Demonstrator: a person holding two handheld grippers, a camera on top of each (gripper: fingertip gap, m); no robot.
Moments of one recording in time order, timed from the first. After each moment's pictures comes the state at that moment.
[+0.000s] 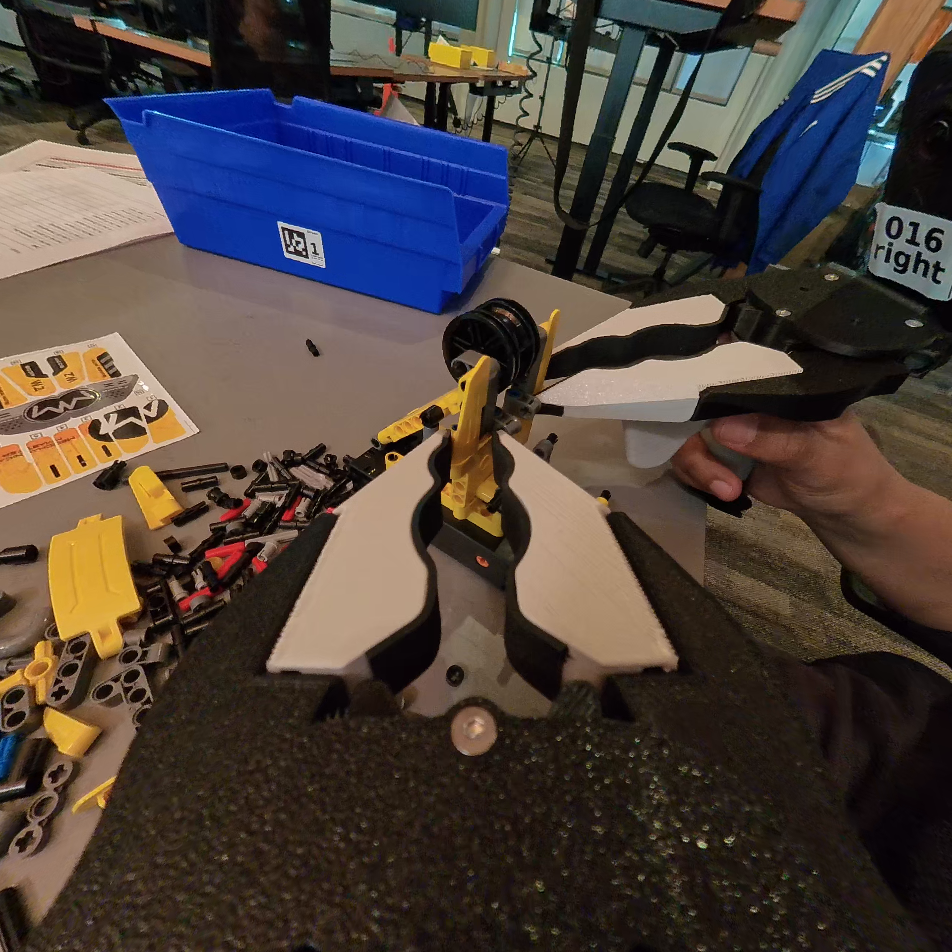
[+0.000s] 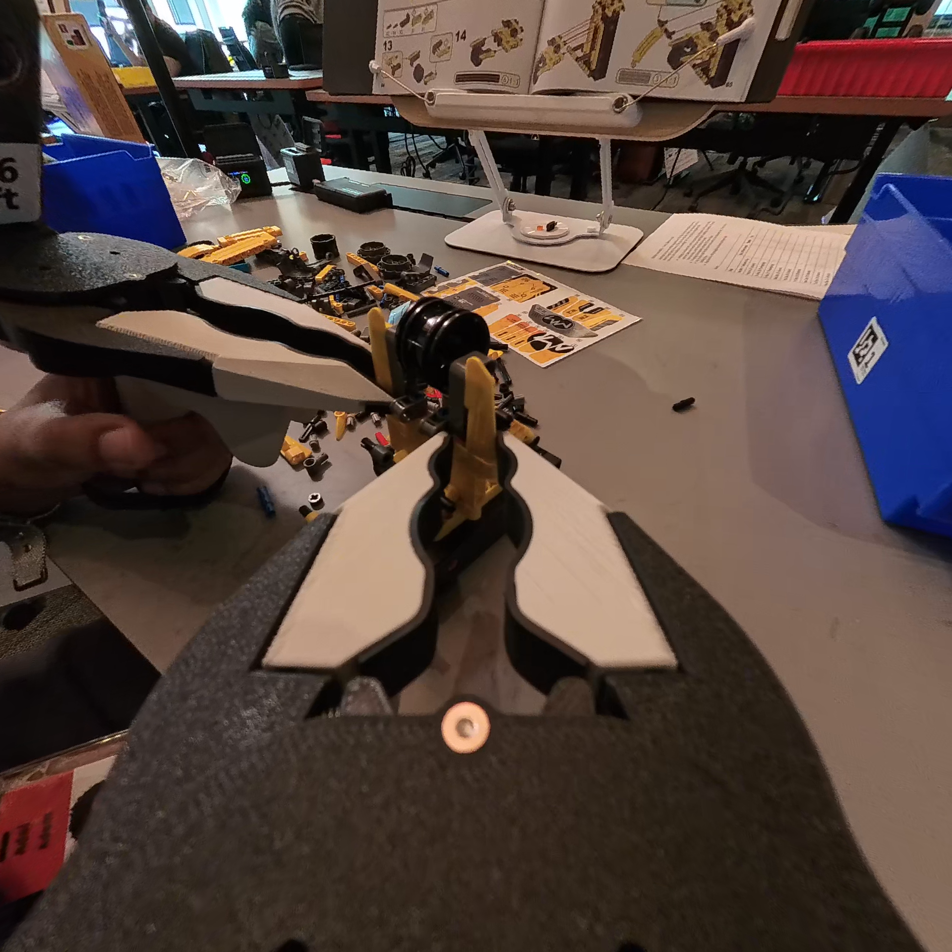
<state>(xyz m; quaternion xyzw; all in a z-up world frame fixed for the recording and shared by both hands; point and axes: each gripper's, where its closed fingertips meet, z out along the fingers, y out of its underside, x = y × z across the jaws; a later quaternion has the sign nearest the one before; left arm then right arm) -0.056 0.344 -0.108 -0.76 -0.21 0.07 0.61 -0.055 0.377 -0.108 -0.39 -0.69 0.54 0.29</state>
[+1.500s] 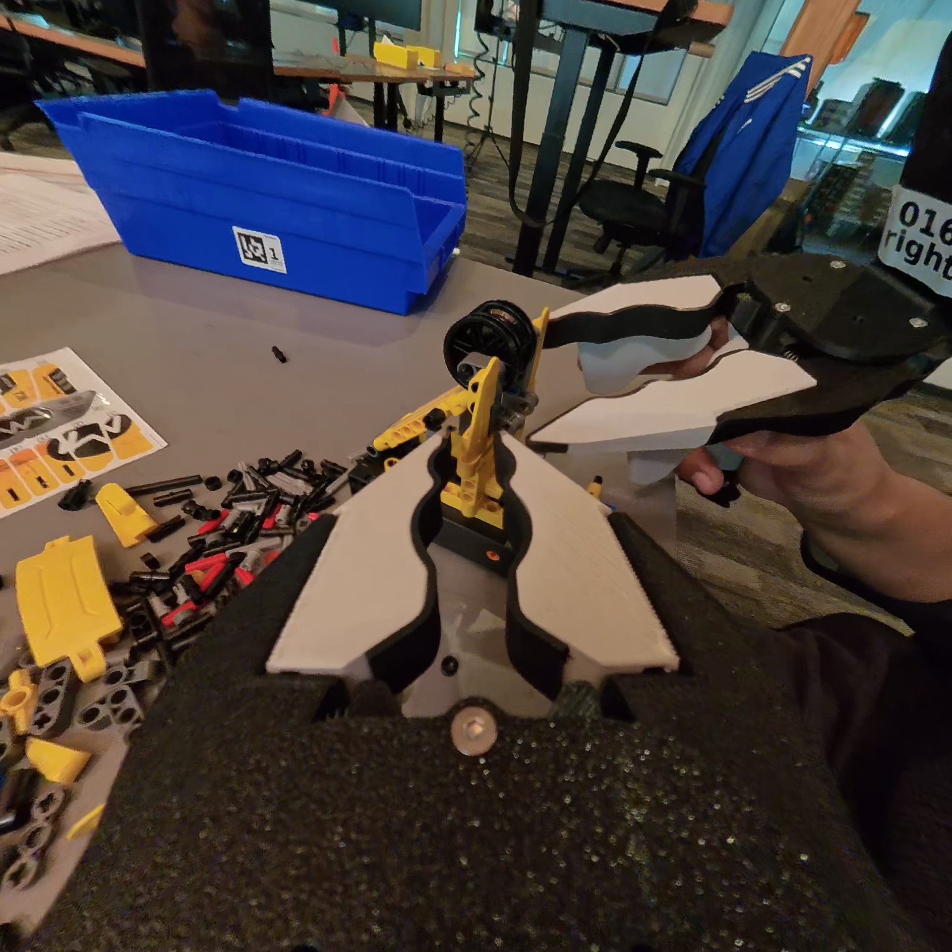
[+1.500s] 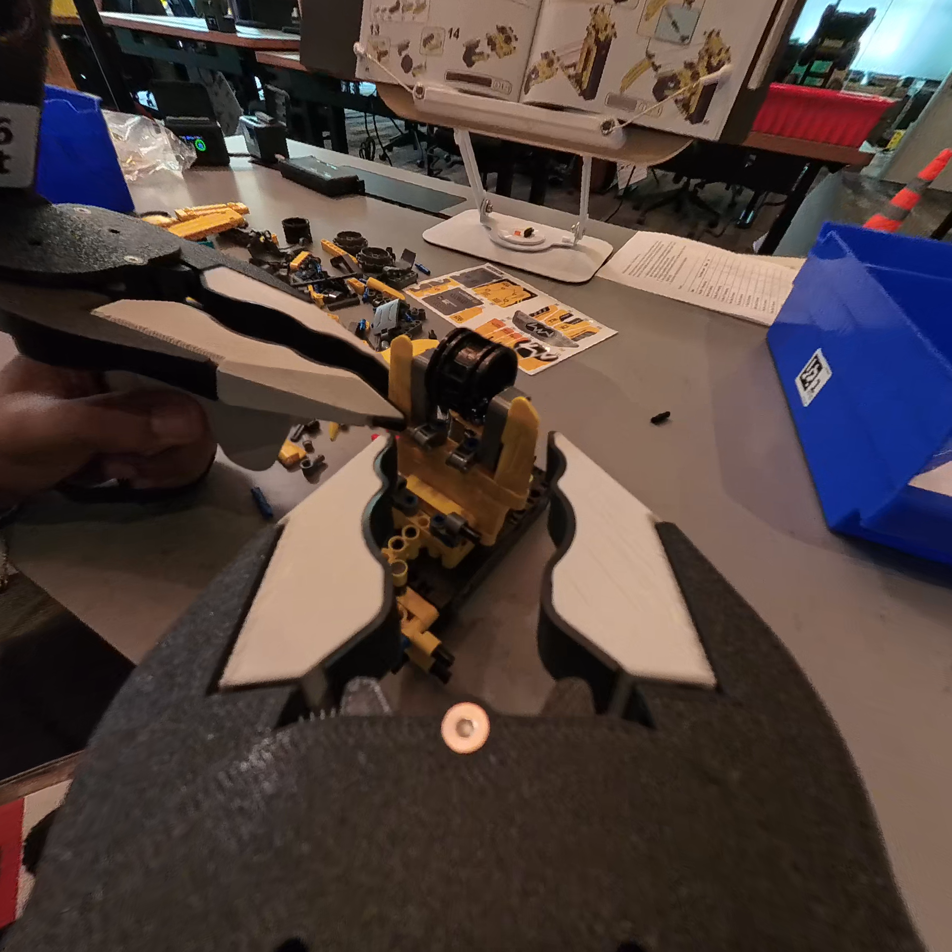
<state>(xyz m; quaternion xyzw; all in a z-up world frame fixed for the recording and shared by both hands) -0.046 0.342 -0.105 -0.77 -0.17 0.04 0.62 -0.048 0.366 -0.101 -0.38 -0.70 0.50 0.34</state>
